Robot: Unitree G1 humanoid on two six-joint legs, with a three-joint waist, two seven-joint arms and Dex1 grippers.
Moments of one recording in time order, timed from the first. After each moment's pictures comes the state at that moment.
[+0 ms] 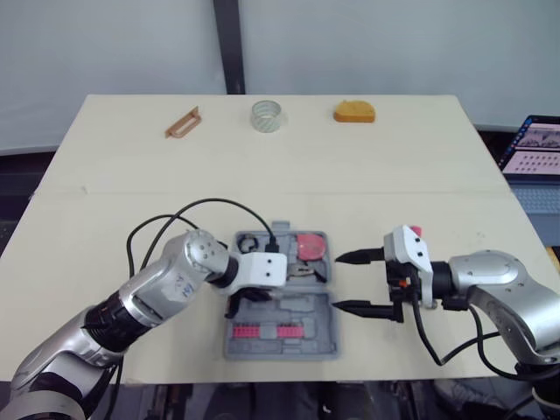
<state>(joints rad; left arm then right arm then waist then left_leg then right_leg) -0.66 0.73 -0.64 -0.38 0.06 0.78 -1.08 -0.22 -0.84 0.03 -0.47 0.55 0.61 1.10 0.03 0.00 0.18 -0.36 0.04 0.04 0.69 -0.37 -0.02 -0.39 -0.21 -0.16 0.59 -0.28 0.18</state>
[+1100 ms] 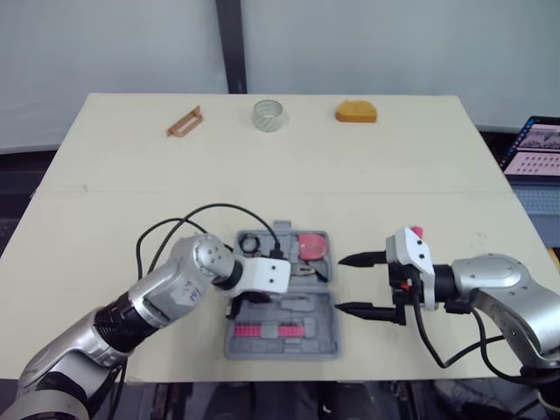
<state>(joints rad) -0.66 0.71 -0.68 -0.34 0.15 0.72 -1.10 -0.19 -0.86 0.02 -0.48 0.56 0.61 1.07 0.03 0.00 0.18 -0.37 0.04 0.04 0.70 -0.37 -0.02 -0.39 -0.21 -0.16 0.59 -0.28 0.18</state>
